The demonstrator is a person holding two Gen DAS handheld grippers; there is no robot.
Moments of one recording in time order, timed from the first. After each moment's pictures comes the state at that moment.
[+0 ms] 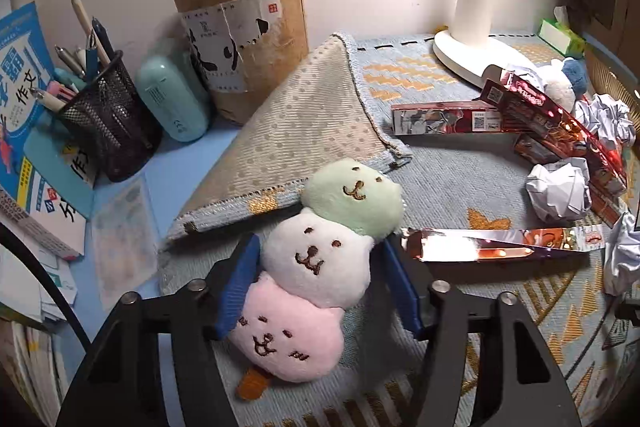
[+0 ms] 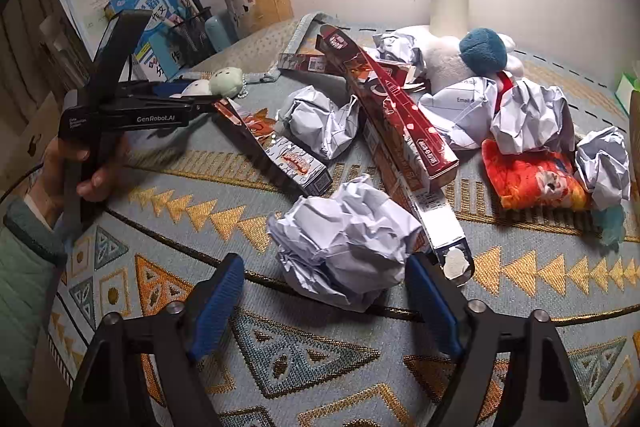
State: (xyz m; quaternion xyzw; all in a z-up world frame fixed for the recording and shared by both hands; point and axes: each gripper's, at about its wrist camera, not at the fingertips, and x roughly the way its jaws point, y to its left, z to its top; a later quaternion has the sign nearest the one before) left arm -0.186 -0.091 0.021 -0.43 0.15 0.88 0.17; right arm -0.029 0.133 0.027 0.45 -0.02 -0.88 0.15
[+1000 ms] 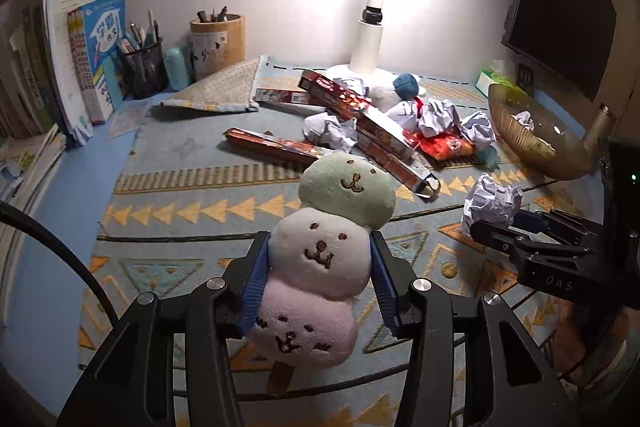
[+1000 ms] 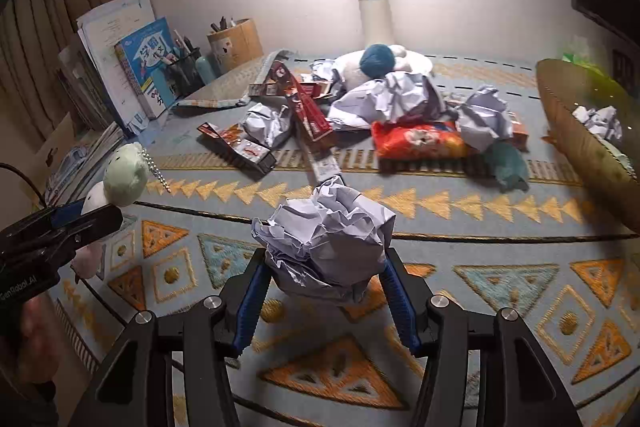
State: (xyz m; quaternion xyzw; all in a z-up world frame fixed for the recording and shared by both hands) left arm 0.045 -0.006 0.069 -0.39 0.00 0.91 0.14; right arm 0.059 0.214 0.048 0.40 -0.03 -0.91 0.11
